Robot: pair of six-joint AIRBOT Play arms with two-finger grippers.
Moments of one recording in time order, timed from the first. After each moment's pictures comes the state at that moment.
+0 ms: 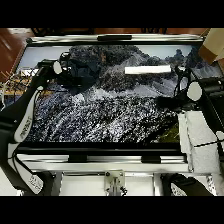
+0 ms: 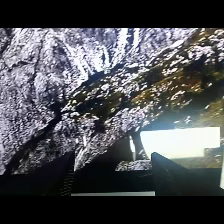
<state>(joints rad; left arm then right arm) -0.21 -1.92 1.85 1.49 -1.10 -1.65 0.20 -1.10 1.17 -1.60 1.34 1.82</state>
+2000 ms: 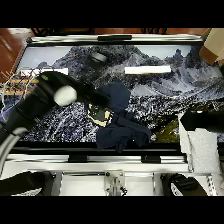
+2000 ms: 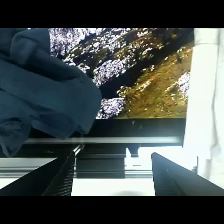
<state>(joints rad) -0.72 -1.34 1.57 1.65 -1.23 -1.76 0.20 -0.74 1.29 -1.61 1.69 1.77</state>
